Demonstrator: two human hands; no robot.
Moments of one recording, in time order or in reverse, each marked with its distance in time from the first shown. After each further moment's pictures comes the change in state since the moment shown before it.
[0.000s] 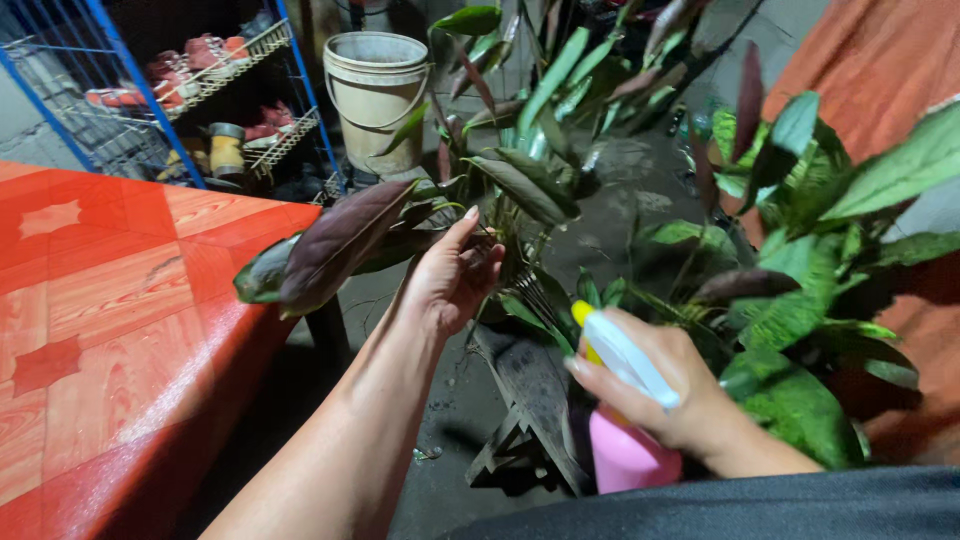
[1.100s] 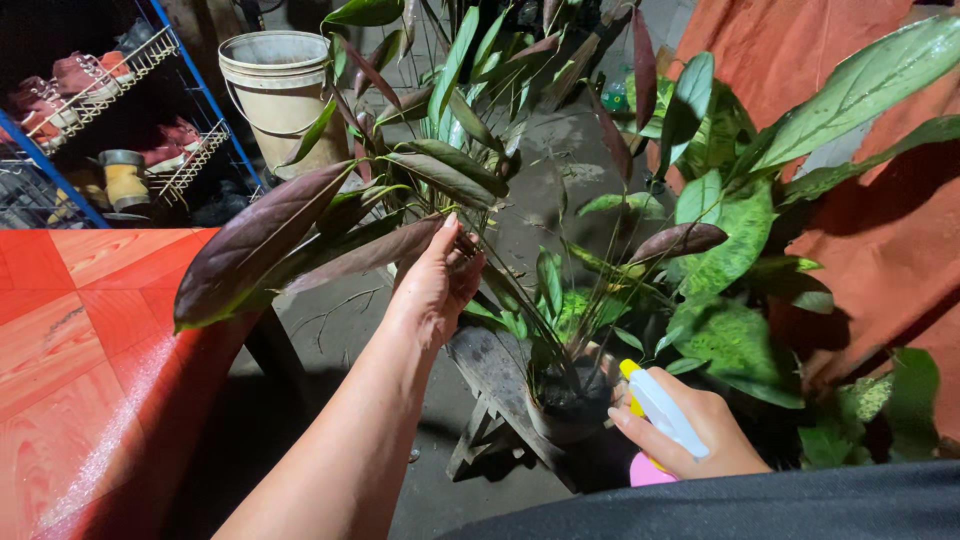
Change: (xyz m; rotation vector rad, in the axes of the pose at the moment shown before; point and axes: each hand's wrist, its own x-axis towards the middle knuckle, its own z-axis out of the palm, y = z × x) left_hand 0.009 -0.047 0.034 0.124 0.003 -0.035; right_hand -0.115 0.057 -0.007 0.097 0.114 0.531
